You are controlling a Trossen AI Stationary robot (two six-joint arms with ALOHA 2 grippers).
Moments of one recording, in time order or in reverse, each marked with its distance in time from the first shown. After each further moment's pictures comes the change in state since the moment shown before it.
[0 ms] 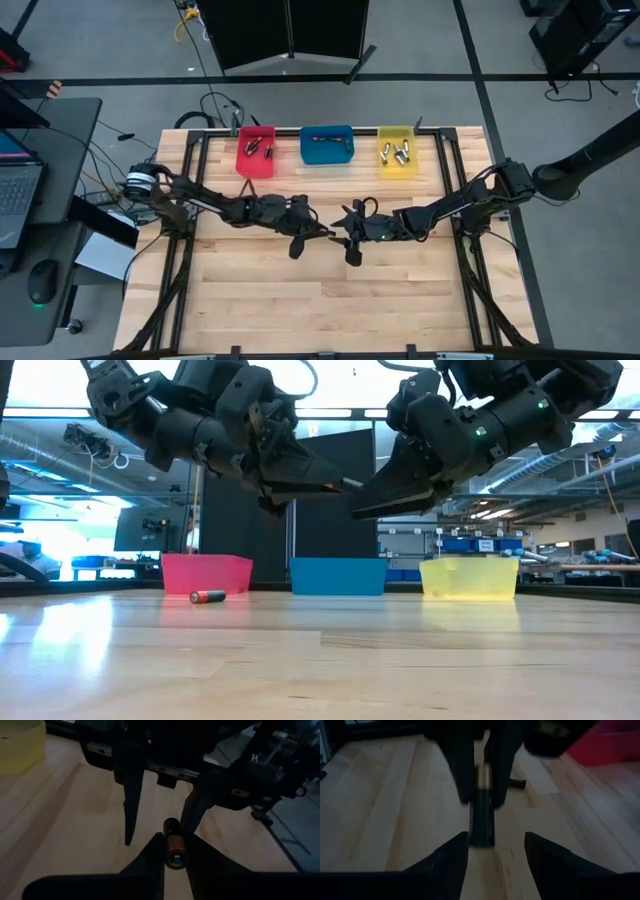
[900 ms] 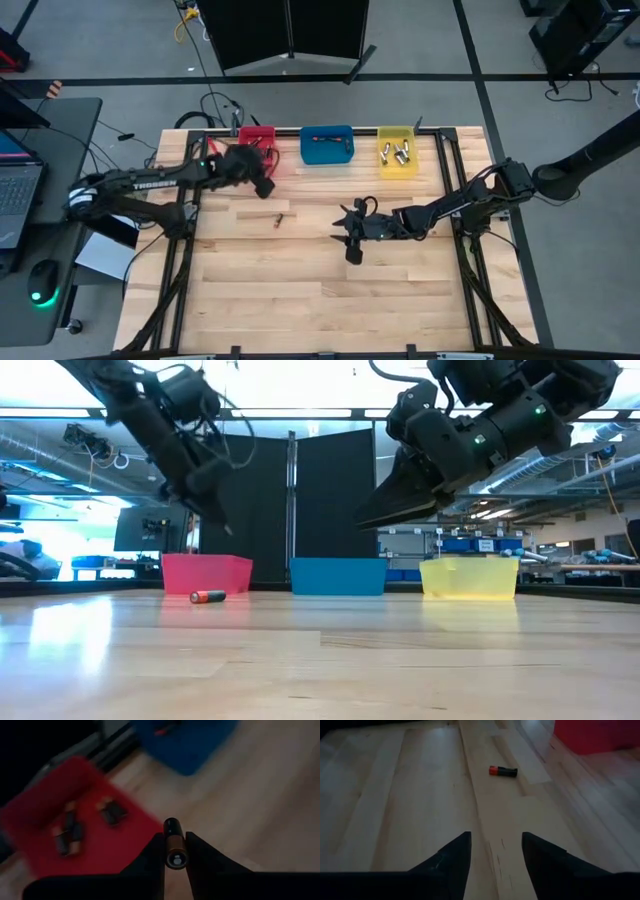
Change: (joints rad) left arm 0.428 -0.516 0.000 -1.033 -0.421 0.073; right arm -0.016 -0.001 0.000 -0.053 0.008 0.007
